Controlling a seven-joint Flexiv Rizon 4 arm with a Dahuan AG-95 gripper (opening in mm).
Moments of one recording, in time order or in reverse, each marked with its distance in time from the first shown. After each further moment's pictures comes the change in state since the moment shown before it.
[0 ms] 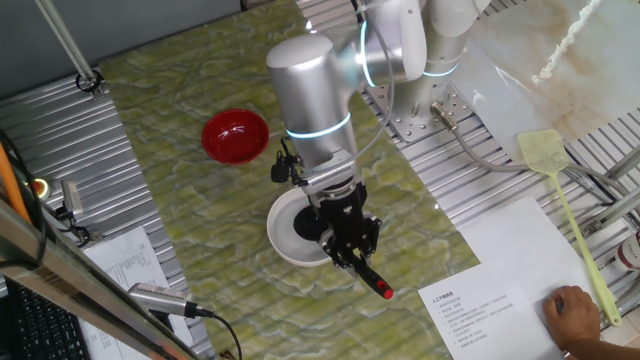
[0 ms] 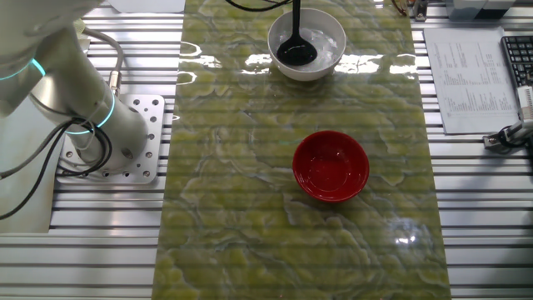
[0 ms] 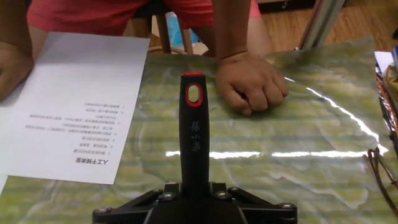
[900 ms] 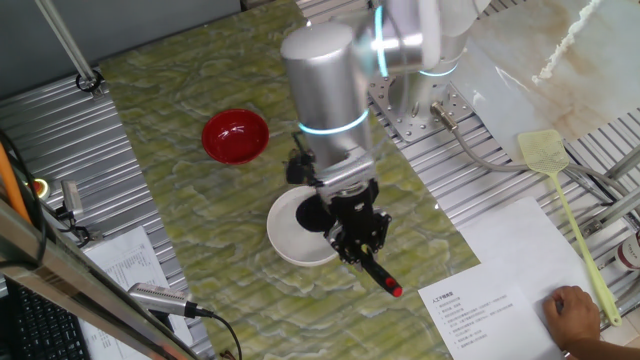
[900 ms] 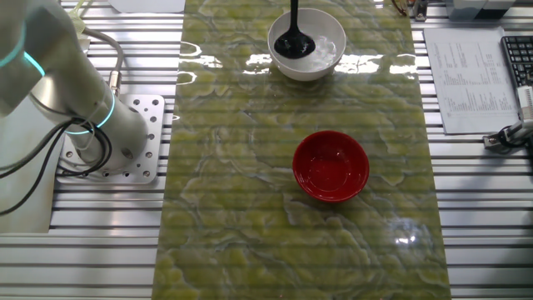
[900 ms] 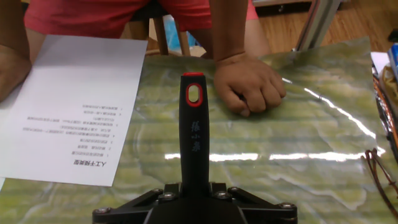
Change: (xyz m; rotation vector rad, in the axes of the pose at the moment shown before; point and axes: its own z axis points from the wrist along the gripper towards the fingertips) arm -0.023 0.010 -0.030 0.025 0.147 -0.028
